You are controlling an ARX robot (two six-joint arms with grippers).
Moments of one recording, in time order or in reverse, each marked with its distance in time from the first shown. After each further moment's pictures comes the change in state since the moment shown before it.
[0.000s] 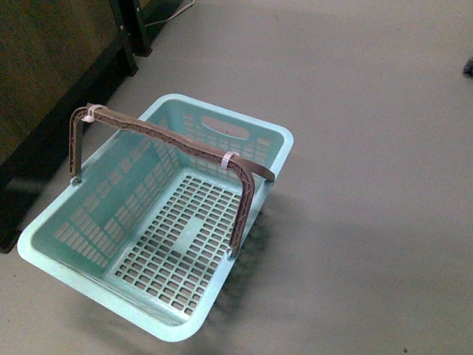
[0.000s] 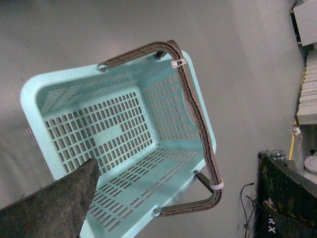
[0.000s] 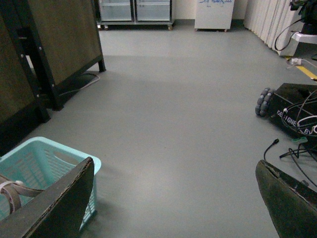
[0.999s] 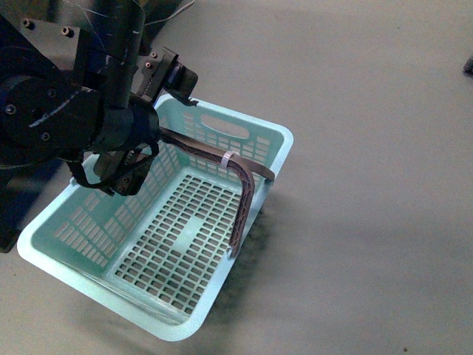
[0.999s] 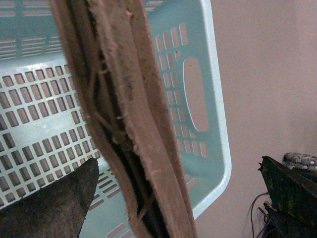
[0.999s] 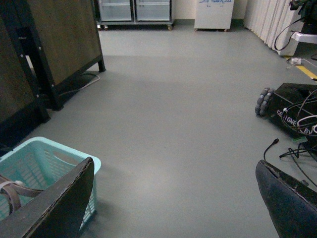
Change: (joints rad) left arm -0.181 1.155 0.816 0.150 -0.060 -0.207; right arm 0.000 0.000 0.000 0.000 0.000 0.000
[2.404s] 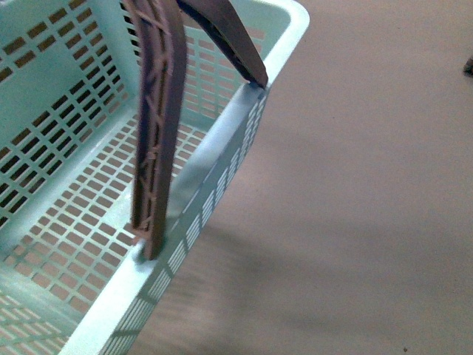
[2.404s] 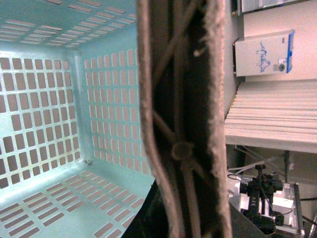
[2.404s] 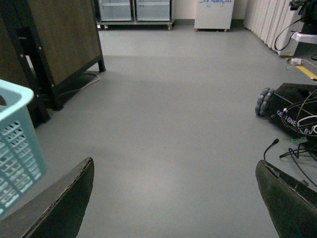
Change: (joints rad) left arm -0.046 -1.039 -0.351 -0.341 -0.116 -0.183; right arm 0.000 0.000 0.000 0.000 0.000 0.000
